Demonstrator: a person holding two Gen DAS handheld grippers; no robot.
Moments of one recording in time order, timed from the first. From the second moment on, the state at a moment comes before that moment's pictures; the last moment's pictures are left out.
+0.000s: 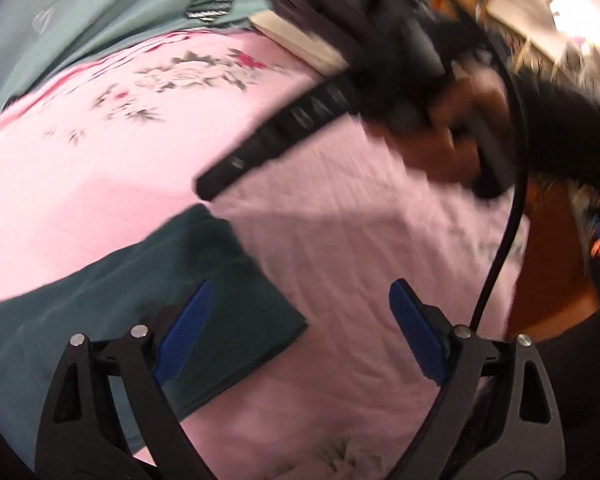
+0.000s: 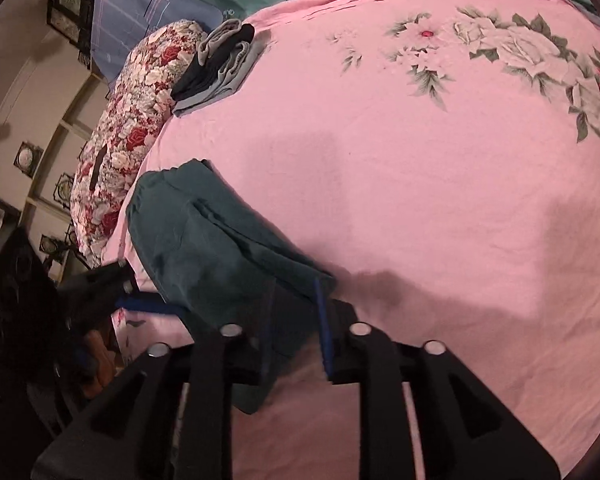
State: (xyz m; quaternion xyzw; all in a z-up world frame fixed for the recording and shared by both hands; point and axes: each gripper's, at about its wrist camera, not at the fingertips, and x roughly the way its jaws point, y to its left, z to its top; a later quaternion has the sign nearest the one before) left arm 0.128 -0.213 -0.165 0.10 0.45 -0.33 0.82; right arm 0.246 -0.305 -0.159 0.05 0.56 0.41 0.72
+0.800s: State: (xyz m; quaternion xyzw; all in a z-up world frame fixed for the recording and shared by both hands) left arm 0.104 -0.233 -0.199 0.17 0.45 -0.27 0.83; right arm 0.265 -0.263 -0.174 -0.18 0.54 0.52 0.64
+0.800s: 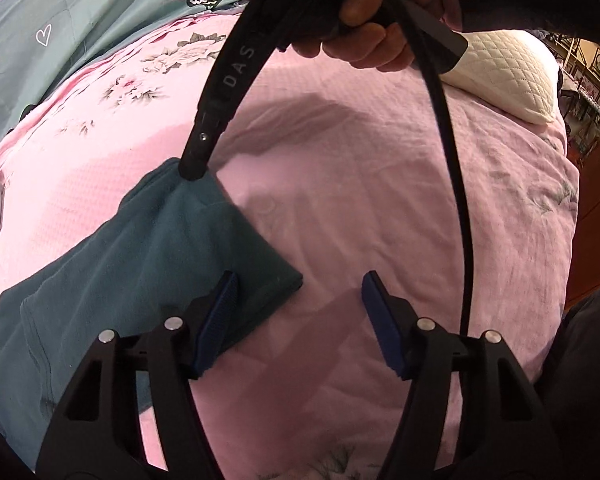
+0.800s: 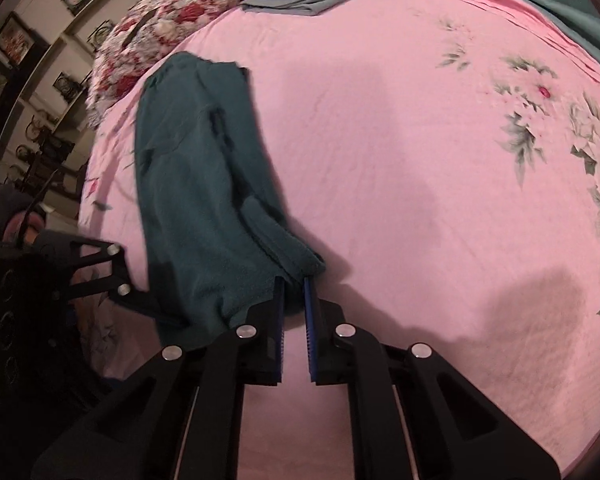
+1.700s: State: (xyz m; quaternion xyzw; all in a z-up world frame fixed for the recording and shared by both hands) left arm 0.147 -0.089 -0.194 0.07 0.49 -0.15 0.86; right arm 0.256 -0.260 -0.195 0.03 0.57 0.44 0.69
